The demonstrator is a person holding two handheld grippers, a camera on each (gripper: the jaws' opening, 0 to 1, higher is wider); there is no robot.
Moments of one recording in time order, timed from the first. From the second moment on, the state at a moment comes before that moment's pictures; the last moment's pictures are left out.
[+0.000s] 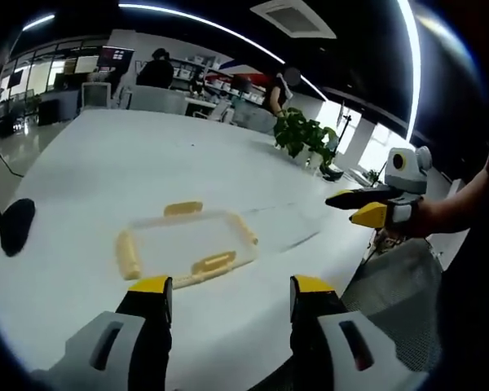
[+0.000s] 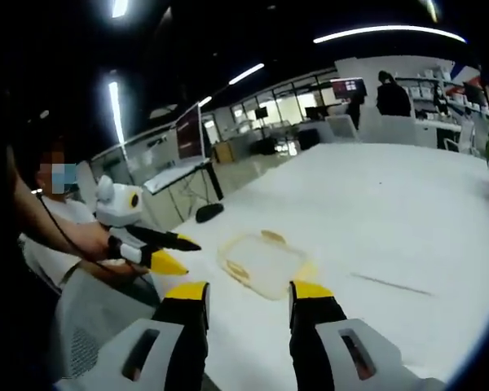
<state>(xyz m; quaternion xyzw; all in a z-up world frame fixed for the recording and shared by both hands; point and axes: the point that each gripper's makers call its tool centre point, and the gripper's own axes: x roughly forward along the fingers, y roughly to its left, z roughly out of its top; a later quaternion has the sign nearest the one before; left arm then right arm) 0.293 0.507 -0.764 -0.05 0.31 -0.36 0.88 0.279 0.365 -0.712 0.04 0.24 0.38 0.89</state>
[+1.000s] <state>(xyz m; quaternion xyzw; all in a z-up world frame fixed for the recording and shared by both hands) 0.320 0.517 -0.774 0.02 0.32 -0.40 0.86 0.303 0.370 -0.728 -0.05 0.25 0.41 0.87</state>
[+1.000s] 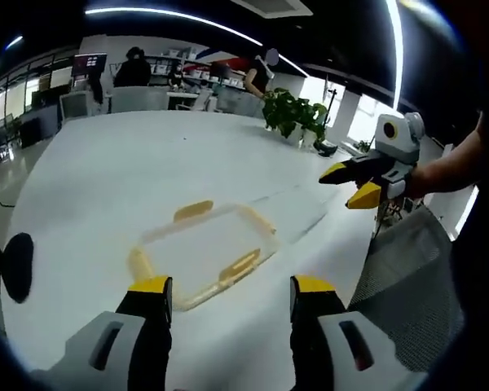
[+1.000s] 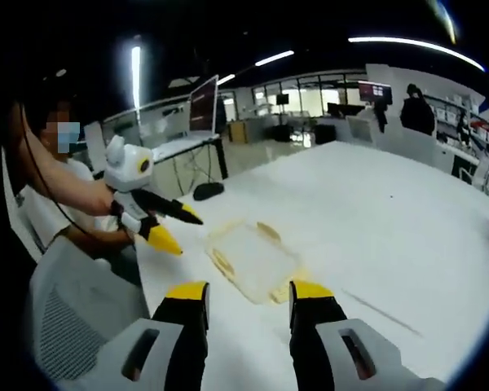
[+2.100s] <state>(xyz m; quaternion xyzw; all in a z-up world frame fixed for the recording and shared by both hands) 0.341 0.531 -0.788 0.10 0.33 -0.45 0.82 0.327 0.381 -0.746 -0.14 0.27 0.45 0.84</state>
